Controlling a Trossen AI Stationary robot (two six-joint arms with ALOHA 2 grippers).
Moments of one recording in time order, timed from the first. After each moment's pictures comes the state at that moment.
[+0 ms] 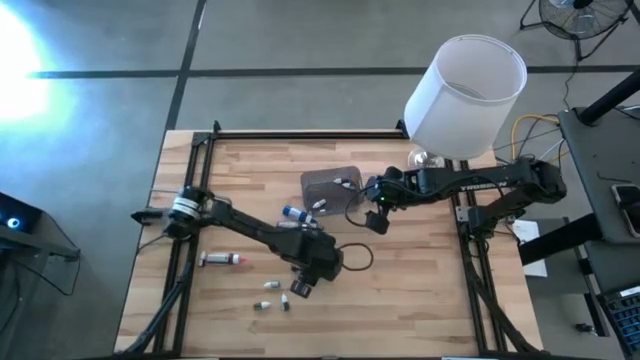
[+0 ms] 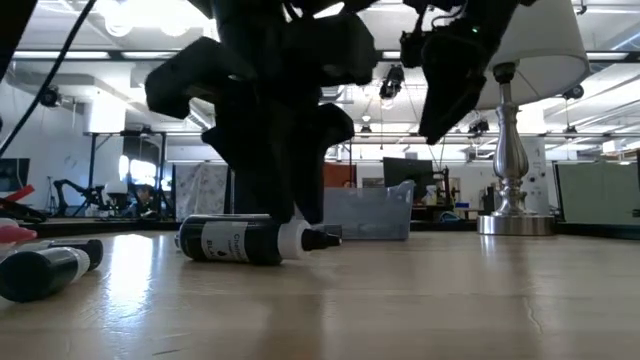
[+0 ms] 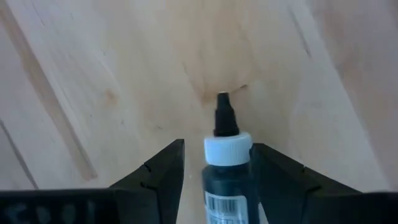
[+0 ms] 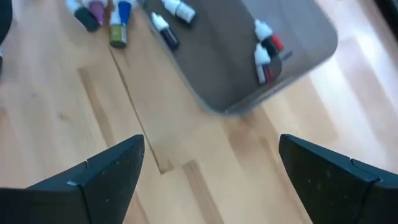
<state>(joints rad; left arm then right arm) -0.28 2.02 1.51 -0.70 0.02 0.18 -0.04 1.41 1.06 -0.75 0.21 0.35</state>
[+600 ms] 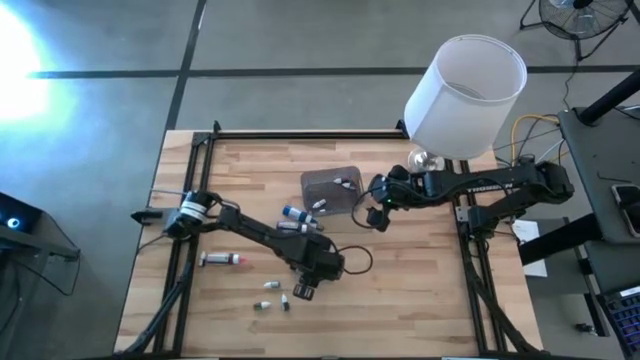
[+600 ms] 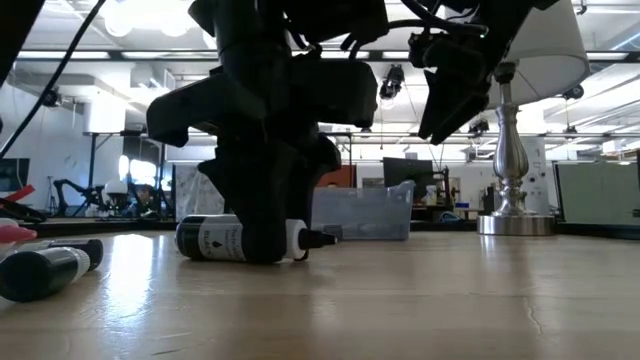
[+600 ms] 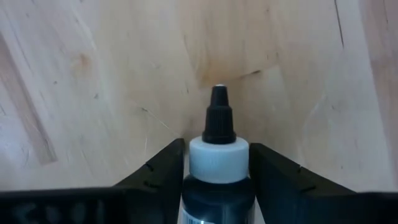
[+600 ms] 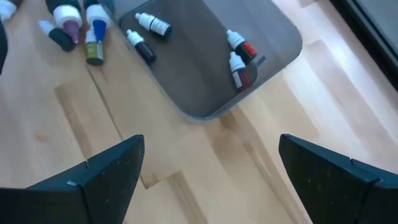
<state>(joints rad) -0.28 2.08 1.52 -0.72 0.01 0.03 -0.03 1.36 0.99 -0.67 0.32 0.40</state>
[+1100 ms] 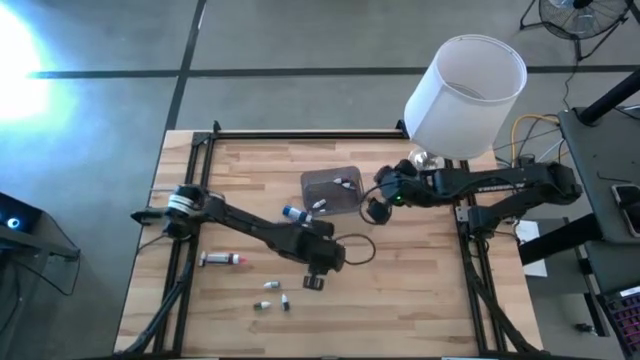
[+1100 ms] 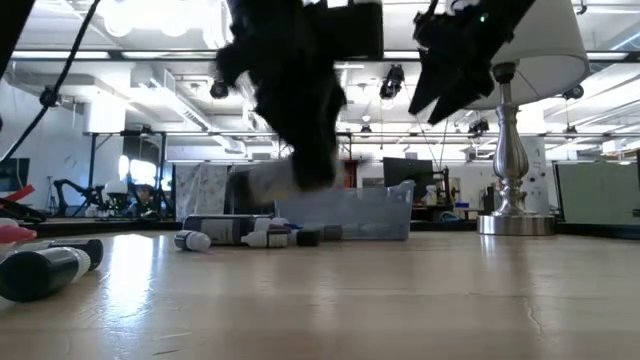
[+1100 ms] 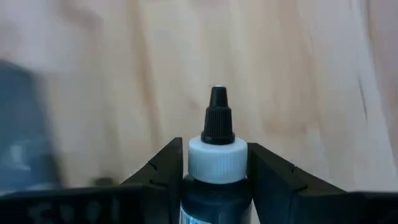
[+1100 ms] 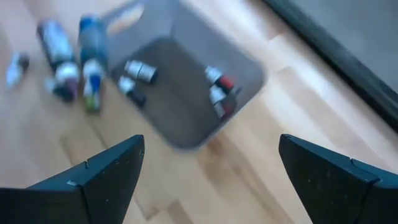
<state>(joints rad) -0.26 1.96 1.53 -0.67 -0.19 -0.04 -0.02 1.27 0.99 -0.64 0.44 0.50</state>
